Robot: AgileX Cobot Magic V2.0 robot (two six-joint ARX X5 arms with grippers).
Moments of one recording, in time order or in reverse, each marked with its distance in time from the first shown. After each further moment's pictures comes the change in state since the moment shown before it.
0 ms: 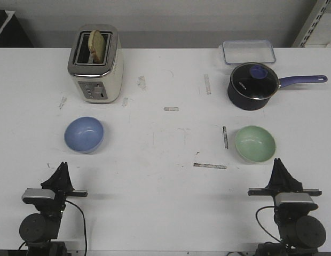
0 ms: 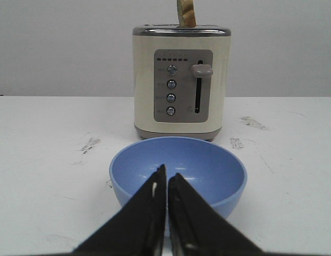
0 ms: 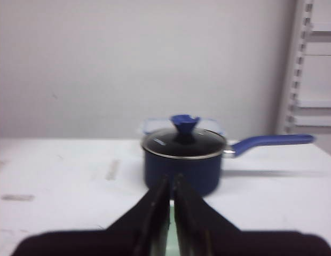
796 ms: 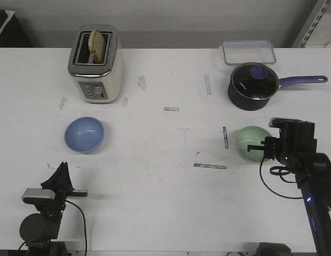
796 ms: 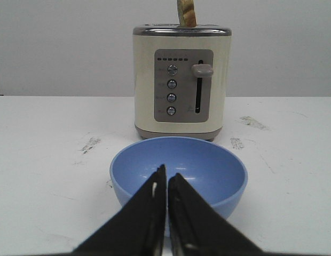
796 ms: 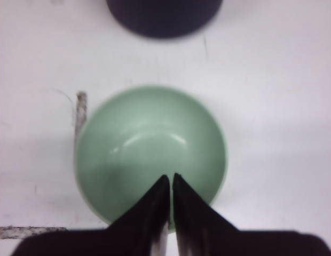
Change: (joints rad) left arm 0.000 0.000 0.000 0.000 0.000 0.000; right arm -0.080 1.035 0.777 -0.705 -0.039 0.091
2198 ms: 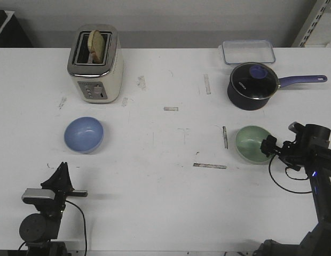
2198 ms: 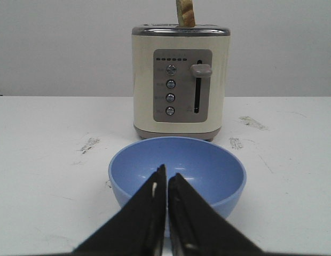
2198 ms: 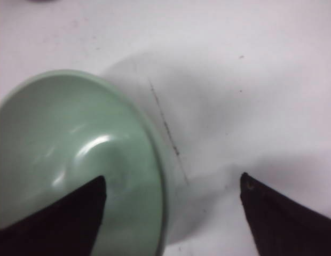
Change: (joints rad) left arm 0.000 0.000 0.000 0.000 0.000 0.000; right arm -0.294 0.276 -0.133 0.211 -0.354 0.108
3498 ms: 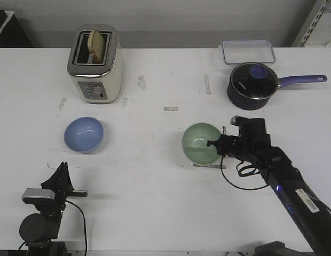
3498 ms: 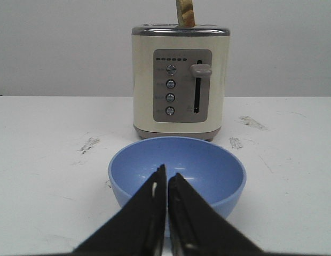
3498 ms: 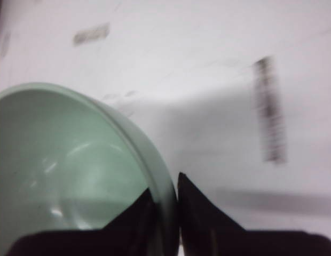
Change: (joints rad) left arm 0.000 0.000 0.000 0.000 0.000 0.000; right arm 0.612 -0.129 0.000 0.112 0.091 0.299
